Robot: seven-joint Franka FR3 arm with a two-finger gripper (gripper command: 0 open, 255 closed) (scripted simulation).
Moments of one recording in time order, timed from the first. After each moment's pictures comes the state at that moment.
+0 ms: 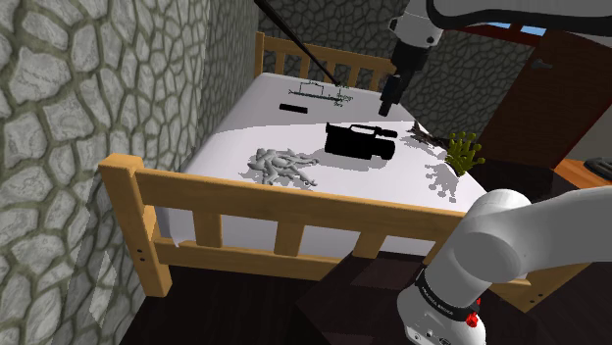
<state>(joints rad) -0.02 -0.77 -0.09 -2.34 -0.20 1.67 -0.28</state>
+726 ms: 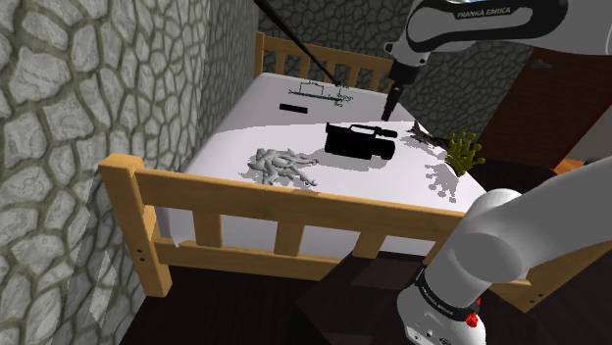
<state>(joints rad) 0.00 -0.52 -0.38 -2.27 -0.27 1.88 -0.66</state>
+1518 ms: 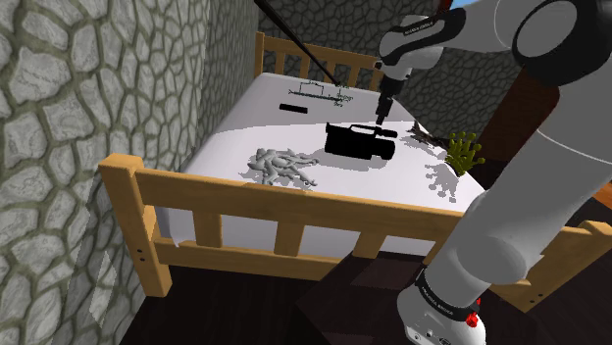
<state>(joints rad) 0.05 -0.05 -0.66 -1.99 -0.04 2.04 -1.17</state>
